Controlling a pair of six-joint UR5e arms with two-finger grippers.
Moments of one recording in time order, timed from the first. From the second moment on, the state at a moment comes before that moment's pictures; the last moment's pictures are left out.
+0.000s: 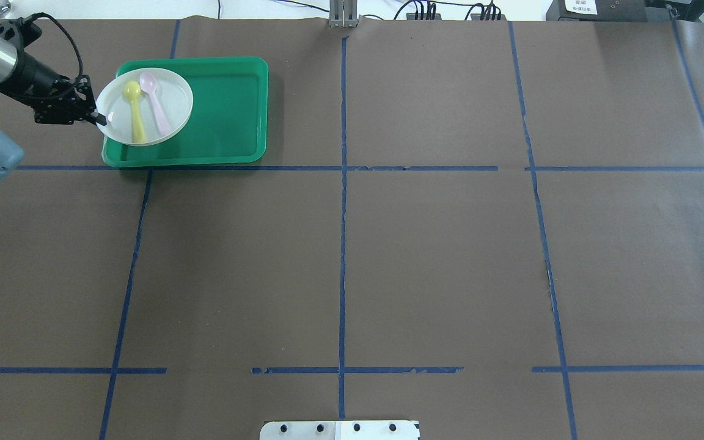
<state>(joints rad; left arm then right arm) -1.11 -2.04 -1.13 -2.41 -2.43 -1.33 1.58 -1.65 1.61 -1.51 2.28 0.03</state>
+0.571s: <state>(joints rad) -1.02 -2.14 -1.00 -2.55 -2.30 -1.55 1.58 -1.65 1.61 -1.51 2.28 0.03</state>
